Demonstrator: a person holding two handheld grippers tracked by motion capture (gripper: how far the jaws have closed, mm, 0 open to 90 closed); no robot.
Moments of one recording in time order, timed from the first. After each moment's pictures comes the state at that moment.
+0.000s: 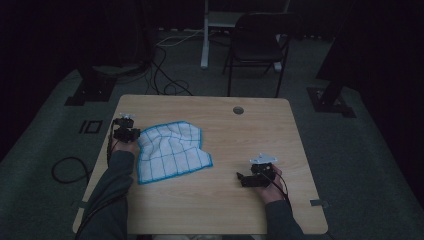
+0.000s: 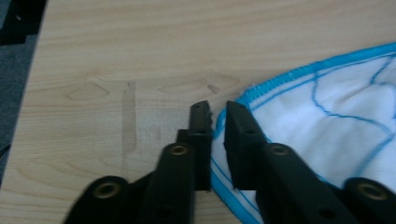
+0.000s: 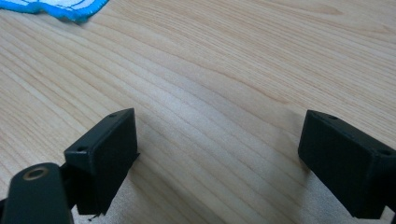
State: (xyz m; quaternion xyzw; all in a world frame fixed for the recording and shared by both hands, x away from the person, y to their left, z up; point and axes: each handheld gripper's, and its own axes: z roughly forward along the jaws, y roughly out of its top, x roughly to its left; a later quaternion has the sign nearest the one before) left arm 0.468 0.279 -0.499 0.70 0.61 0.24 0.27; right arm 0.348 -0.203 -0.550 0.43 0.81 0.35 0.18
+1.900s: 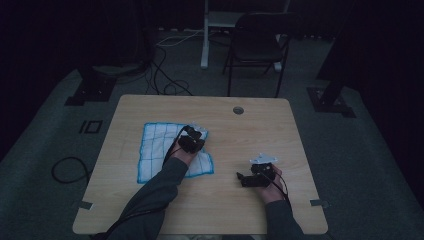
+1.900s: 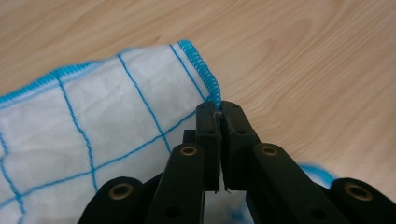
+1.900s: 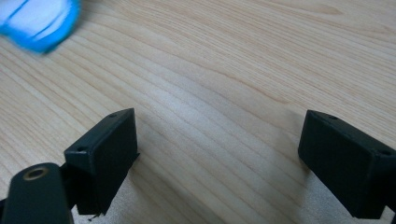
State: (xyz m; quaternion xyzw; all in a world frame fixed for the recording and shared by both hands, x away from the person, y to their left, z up) left arm 0.443 0.067 -0.502 0.84 0.40 0.16 0.32; right arm 0.348 -0.203 -0.550 0.43 0.81 0.35 0.18
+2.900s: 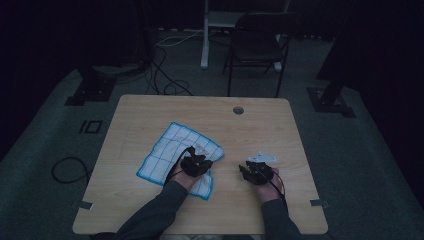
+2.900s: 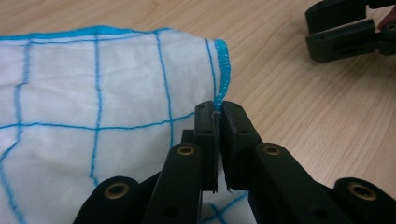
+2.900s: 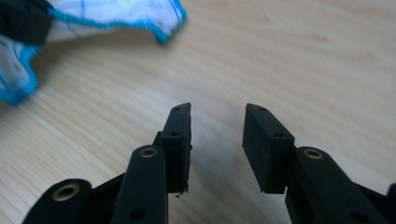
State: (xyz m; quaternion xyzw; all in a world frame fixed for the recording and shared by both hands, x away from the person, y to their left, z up) left arm 0.365 0.064 -0.515 0.85 0.36 0.11 0.37; right arm 0.347 -0.190 -0.539 0.44 0.79 0.37 0.20
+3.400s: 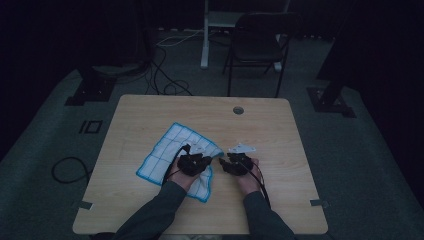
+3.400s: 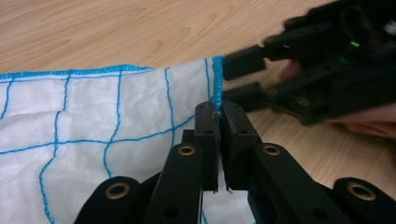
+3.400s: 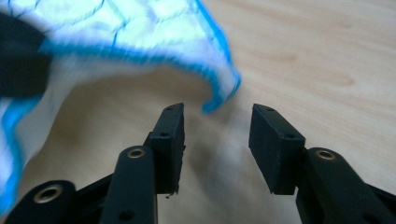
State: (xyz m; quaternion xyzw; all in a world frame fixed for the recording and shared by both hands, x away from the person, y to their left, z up) left arm 0.357 0.069 -0.494 0.83 0.36 0.12 0.41; right arm 0.381 -0.133 -0.539 0.43 0.79 0.40 0.18
